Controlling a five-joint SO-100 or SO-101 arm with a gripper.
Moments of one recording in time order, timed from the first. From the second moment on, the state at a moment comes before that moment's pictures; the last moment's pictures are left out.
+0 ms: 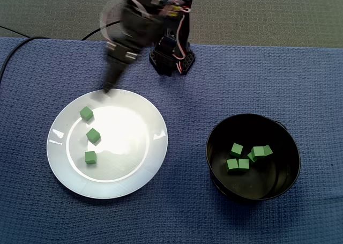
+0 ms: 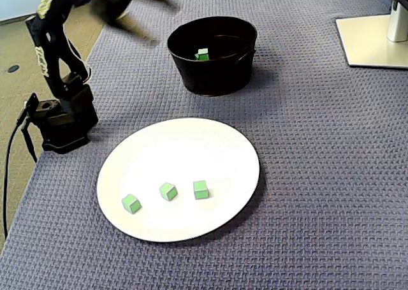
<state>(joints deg) 36.3 99.1 53.1 88.1 2.8</state>
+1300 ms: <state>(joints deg) 58.0 73.8 96.1 61.7 -3.3</state>
